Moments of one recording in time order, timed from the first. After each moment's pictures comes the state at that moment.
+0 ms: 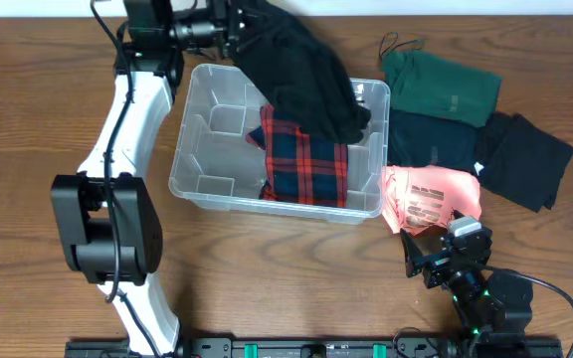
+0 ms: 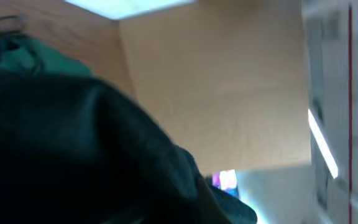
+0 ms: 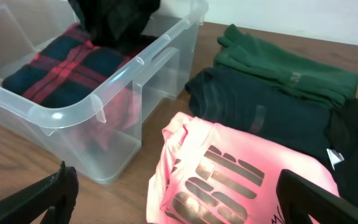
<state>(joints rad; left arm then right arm) -0.07 2.01 1.69 0.16 1.30 -1.22 0.03 0.01 0.13 -0.46 -0.28 -0.07</state>
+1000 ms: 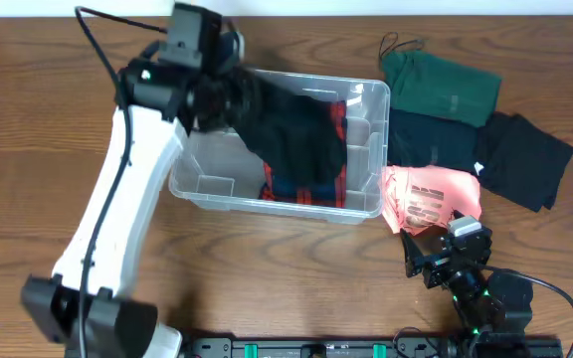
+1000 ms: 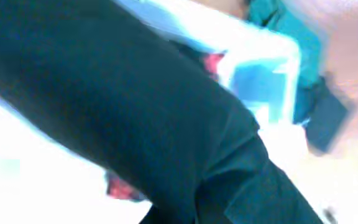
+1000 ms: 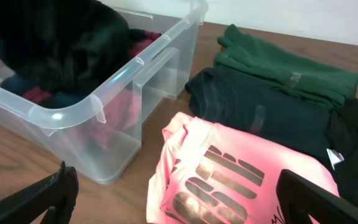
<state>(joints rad) -0.30 1.66 1.74 -1.16 0.26 -0.42 0.03 0.01 0.13 -0.46 -0.28 -0.07</state>
